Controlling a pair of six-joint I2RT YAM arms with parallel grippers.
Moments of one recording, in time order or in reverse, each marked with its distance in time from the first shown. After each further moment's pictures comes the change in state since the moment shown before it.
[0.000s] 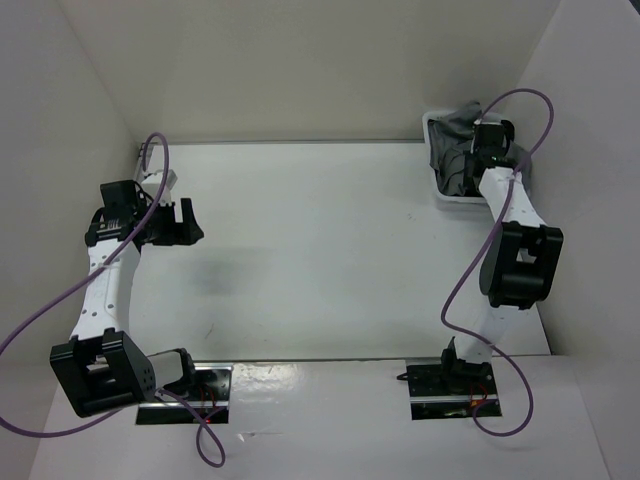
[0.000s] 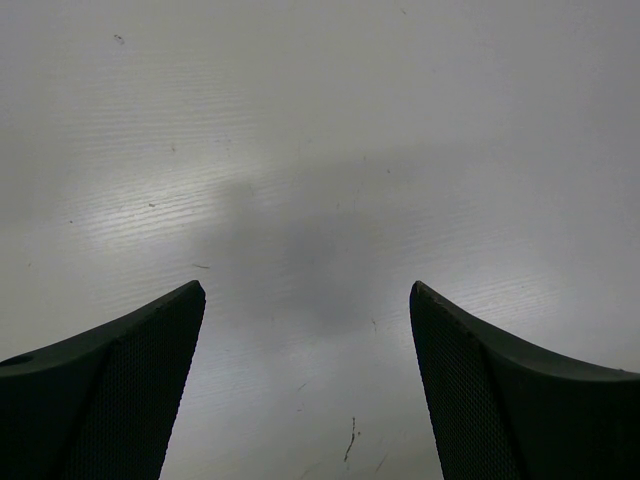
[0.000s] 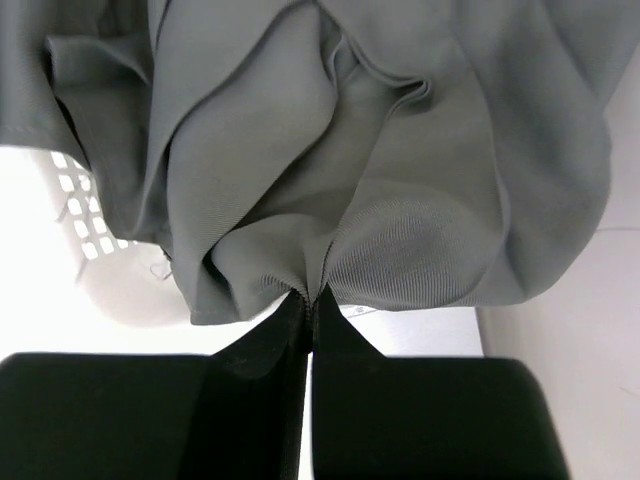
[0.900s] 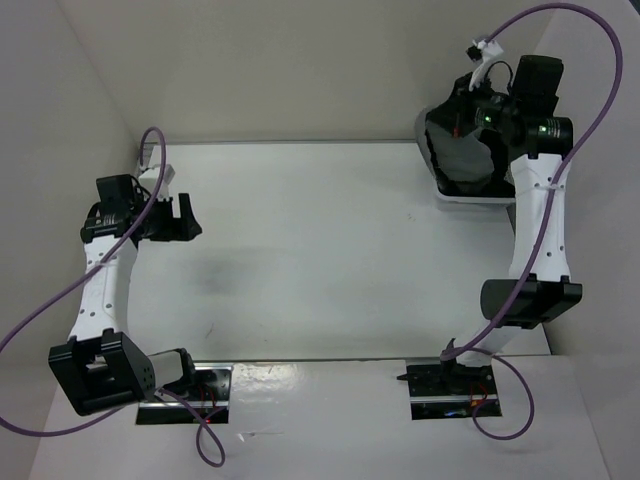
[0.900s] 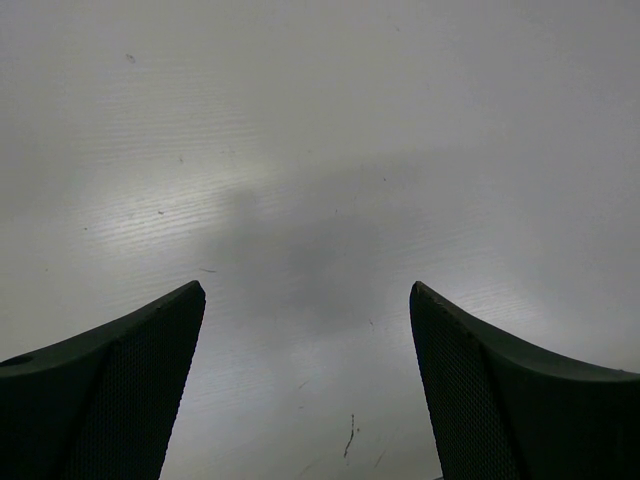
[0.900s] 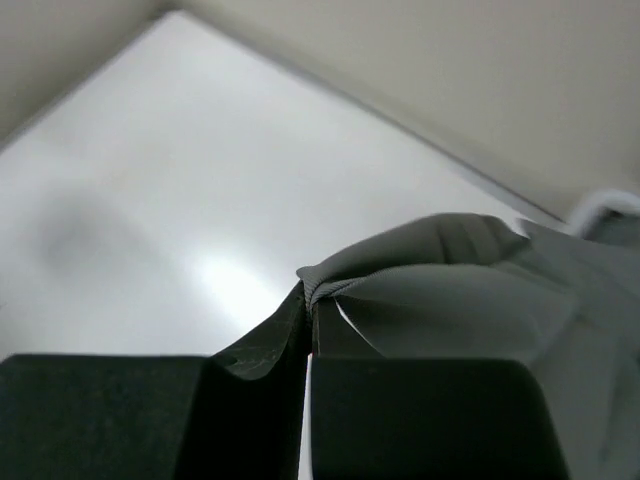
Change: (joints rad) left arm 0.000 0.006 0.045 -0.040 0.000 0.003; right arm 0.049 -0.155 0.604 -0.342 -0.921 -0.092
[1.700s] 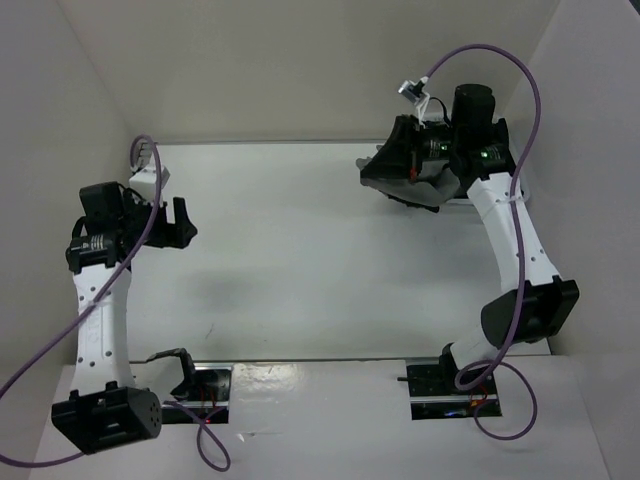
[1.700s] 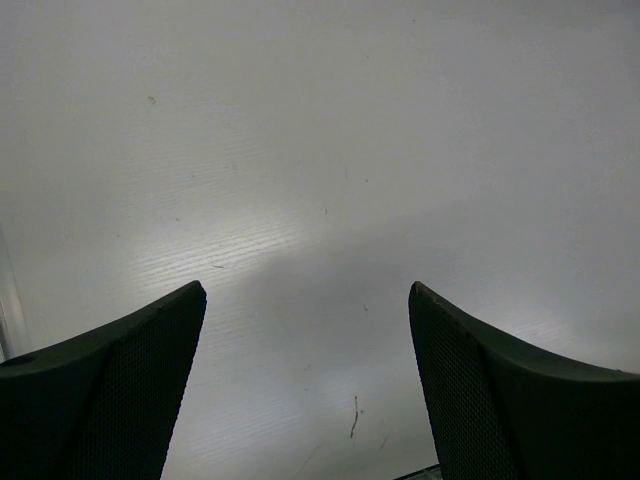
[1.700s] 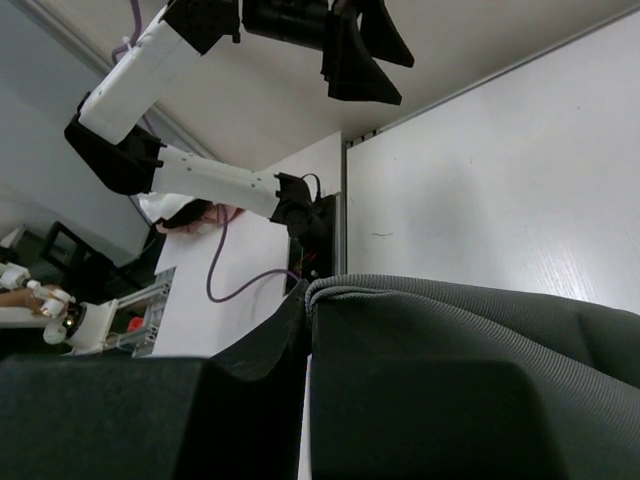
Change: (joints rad) left arm 0.000 -0.167 0.058 -0.093 0.019 0.056; right arm 0.253 -0.105 -0.406 0.378 -0.779 0.447
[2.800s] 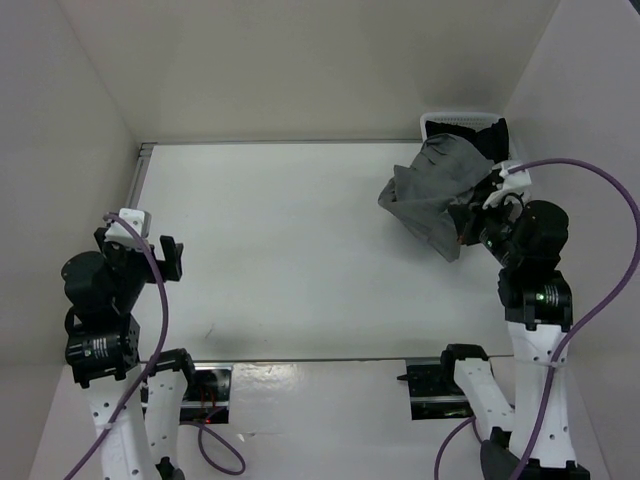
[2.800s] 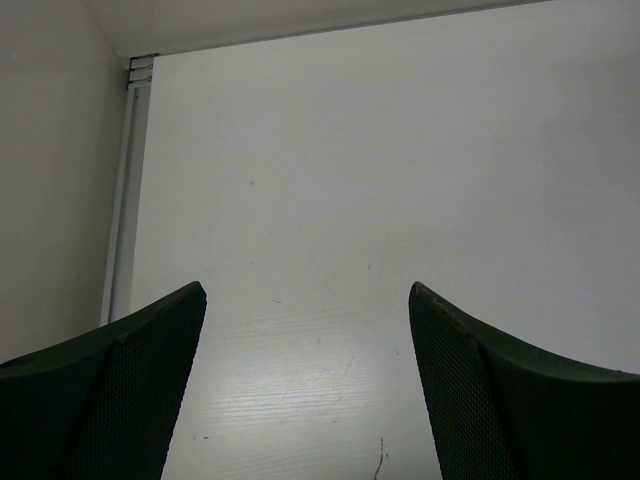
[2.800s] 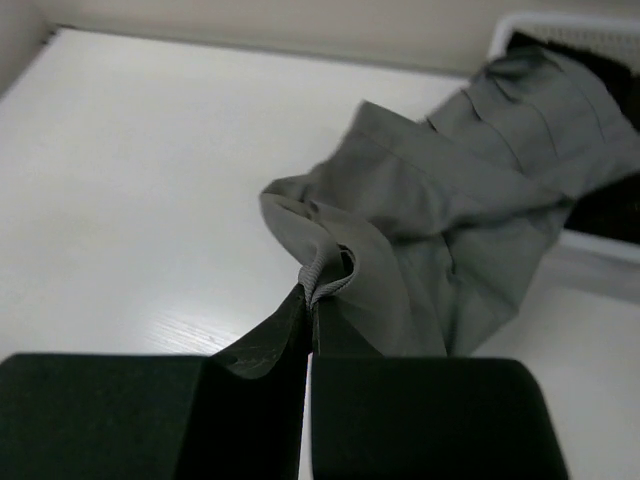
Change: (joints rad) left arm 0.000 -0.560 -0.178 0.080 -0.136 -0.065; right arm -0.237 -0.808 -0.547 -0.168 1.038 -0.241
